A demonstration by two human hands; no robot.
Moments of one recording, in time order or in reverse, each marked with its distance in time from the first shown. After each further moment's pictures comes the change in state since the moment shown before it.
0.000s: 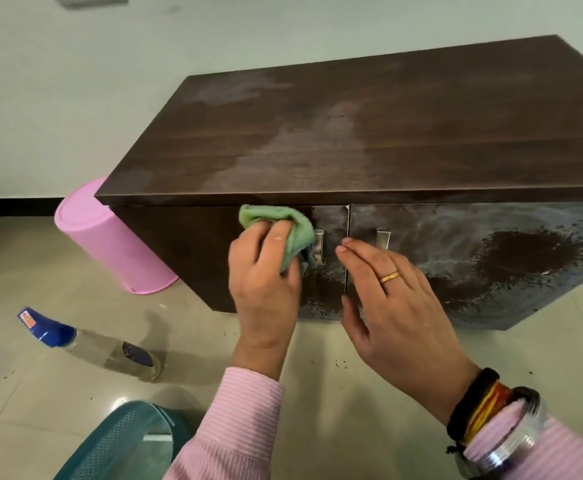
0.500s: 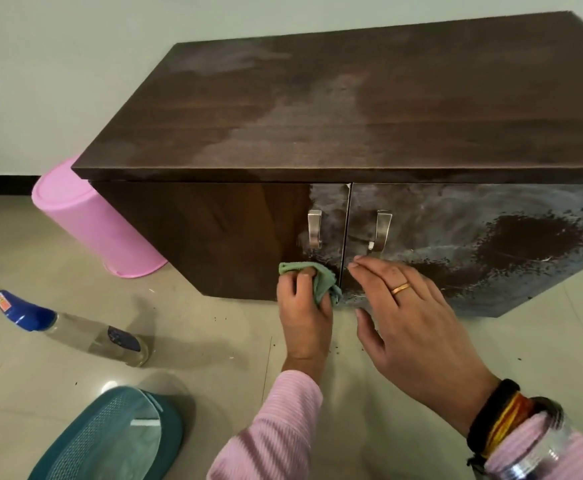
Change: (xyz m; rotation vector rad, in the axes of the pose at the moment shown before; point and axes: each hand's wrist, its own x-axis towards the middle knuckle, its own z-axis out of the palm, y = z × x) left_hand -0.101 -0.012 0.073 -0.120 -0.222 -0.343; right_hand -0.030 0.016 0.010 -0.079 -0.146 -0.008
